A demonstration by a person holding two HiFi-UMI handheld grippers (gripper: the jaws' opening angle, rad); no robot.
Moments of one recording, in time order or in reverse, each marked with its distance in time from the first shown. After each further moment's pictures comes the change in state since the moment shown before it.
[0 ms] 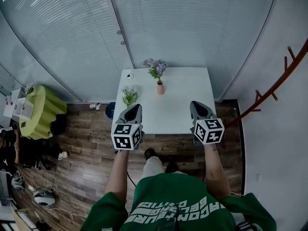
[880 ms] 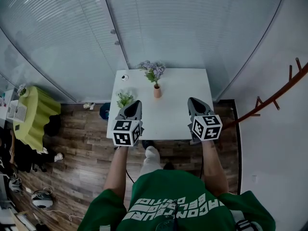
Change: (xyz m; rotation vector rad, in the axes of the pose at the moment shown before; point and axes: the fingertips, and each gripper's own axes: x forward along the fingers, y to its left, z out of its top) left arm 0.074 0.030 0.006 -0.016 0.009 -0.039; right arm 0.071 -0.025 0.010 -0.010 0.027 -0.020
